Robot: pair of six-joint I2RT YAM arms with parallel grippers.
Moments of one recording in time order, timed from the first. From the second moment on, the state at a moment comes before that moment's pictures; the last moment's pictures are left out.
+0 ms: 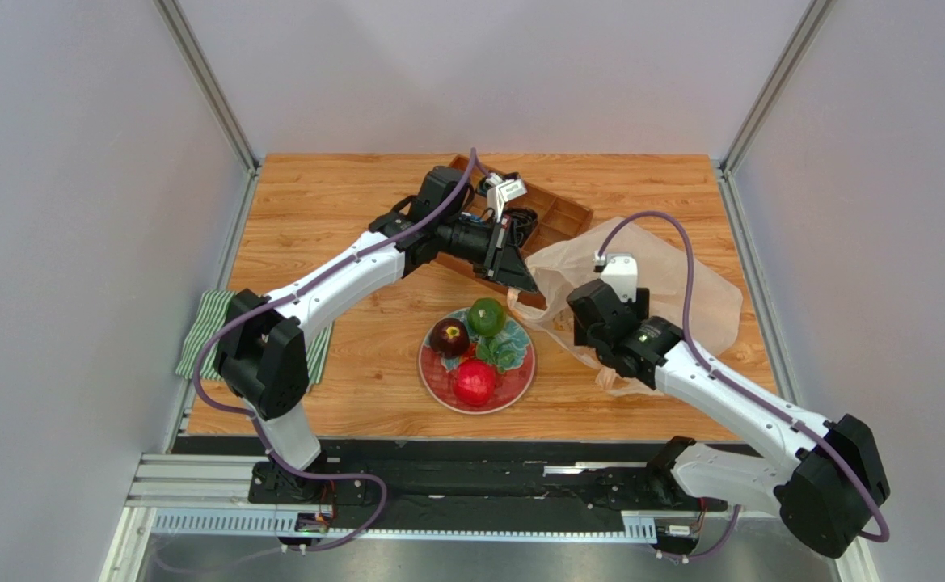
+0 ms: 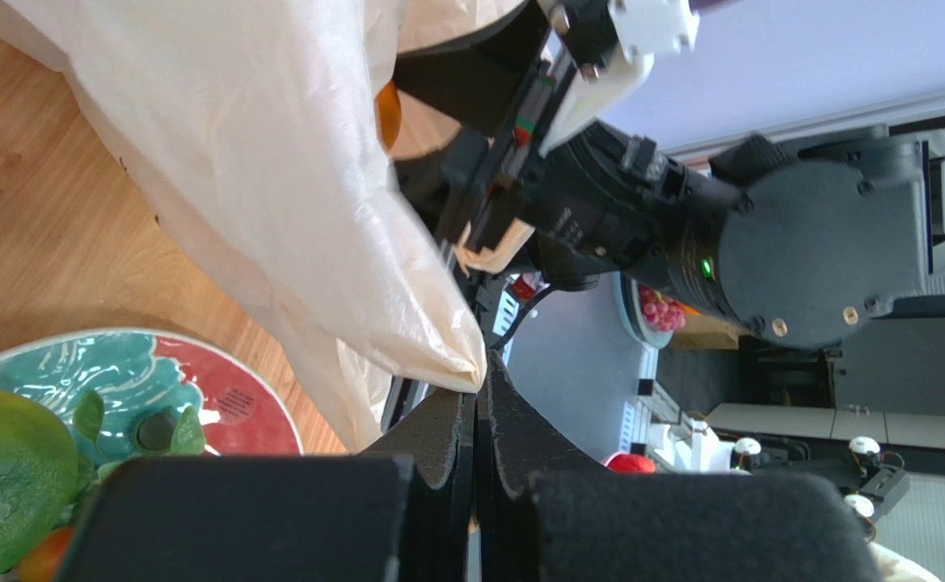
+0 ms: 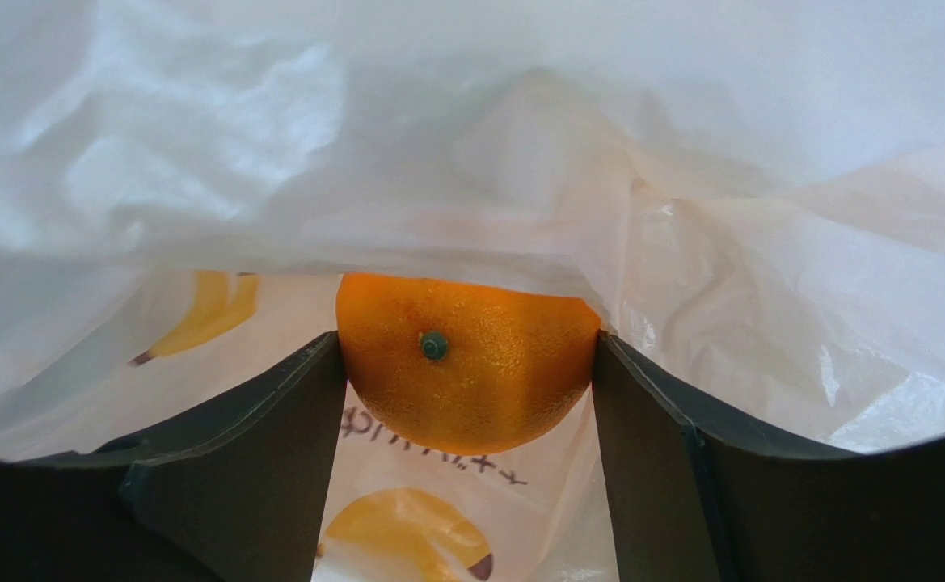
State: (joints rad) left arm -0.65 1.73 1.47 -0.31 0.95 -0.51; right arm 0.71 1.09 0.76 -0.59 0.64 0.50
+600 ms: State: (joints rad) left arm -0.65 1.73 1.47 -0.31 0.95 -0.51; right arm 0.56 1.16 0.73 -0.56 0.61 0.47
